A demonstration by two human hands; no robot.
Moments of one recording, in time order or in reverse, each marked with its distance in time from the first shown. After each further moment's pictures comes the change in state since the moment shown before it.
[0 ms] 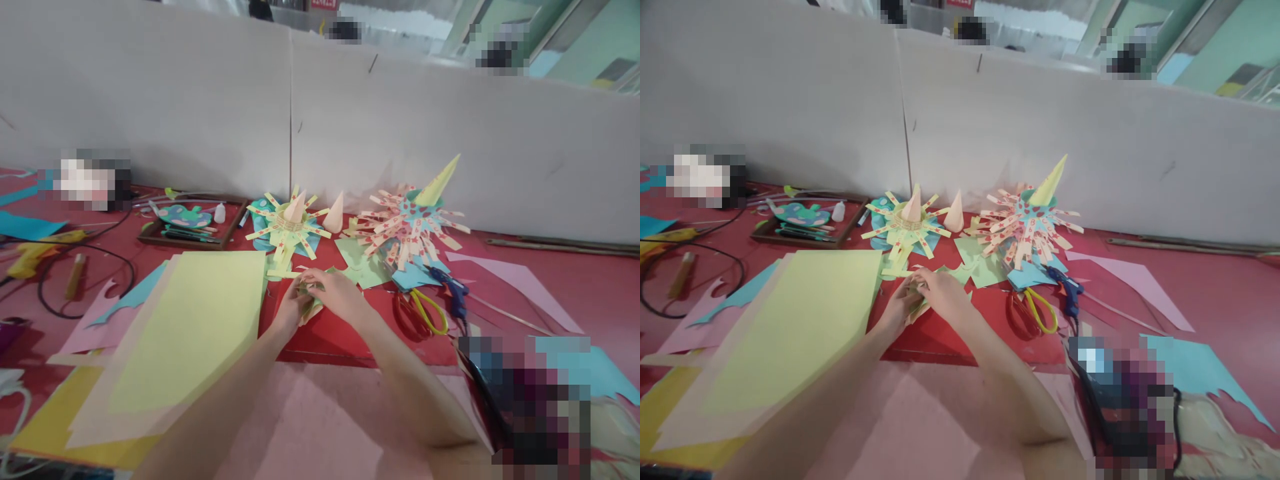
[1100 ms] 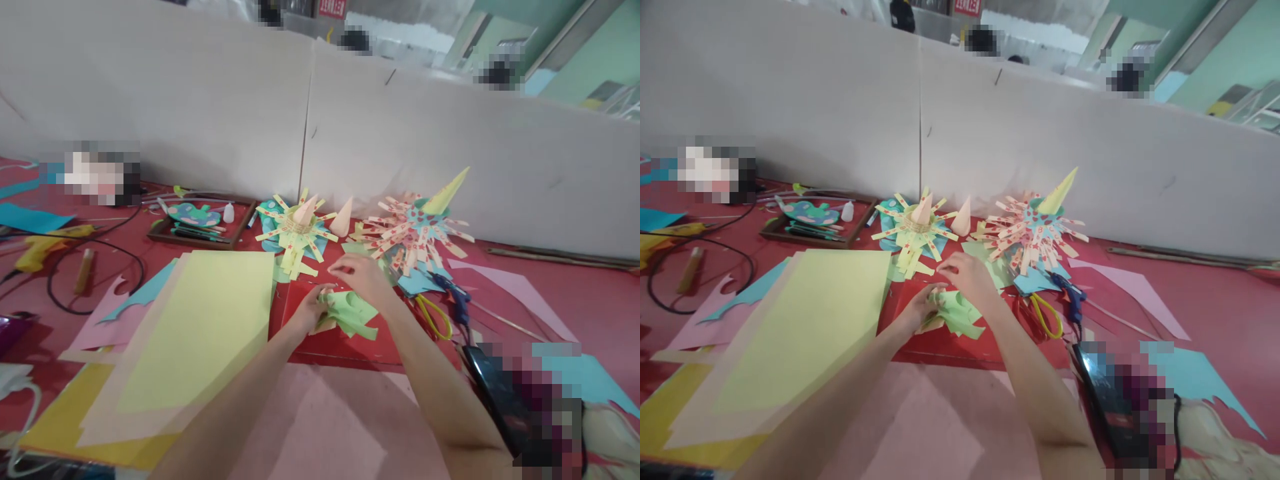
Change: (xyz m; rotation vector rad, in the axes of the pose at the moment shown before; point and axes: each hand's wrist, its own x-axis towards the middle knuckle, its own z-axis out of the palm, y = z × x) left_hand 0.001 -0.005 -0.002 0.191 -0.144 -0.198; right_hand 0.011 0.011 -0.032 -0.047 0.214 -0.146
